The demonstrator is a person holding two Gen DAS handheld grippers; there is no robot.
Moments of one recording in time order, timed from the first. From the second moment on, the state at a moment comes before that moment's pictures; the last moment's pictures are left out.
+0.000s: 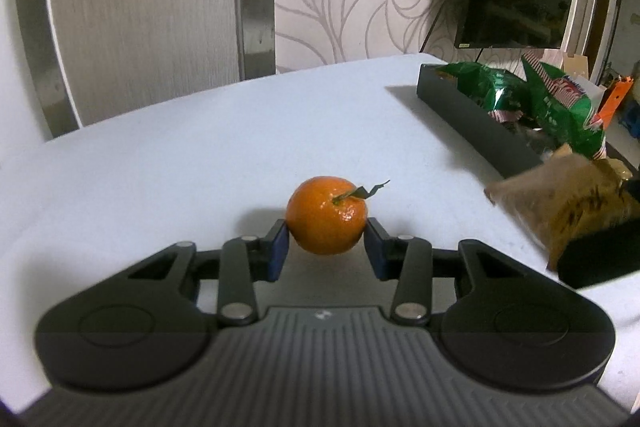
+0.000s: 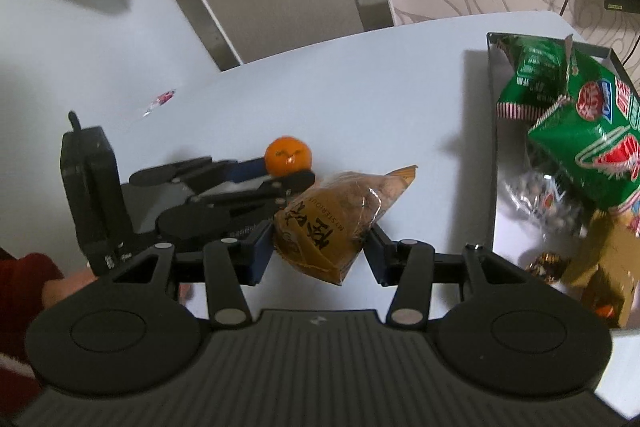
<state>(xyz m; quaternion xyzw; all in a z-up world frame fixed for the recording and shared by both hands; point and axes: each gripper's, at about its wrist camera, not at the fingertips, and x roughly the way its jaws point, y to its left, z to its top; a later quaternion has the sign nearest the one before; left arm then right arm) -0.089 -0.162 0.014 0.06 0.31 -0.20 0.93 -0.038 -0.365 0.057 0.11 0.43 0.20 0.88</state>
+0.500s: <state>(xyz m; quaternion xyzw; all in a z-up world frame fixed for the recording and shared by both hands) -0.096 -0.166 0.032 0.07 0.29 -0.20 0.93 -0.064 -0.362 0.075 0.12 0.40 0.21 0.88</state>
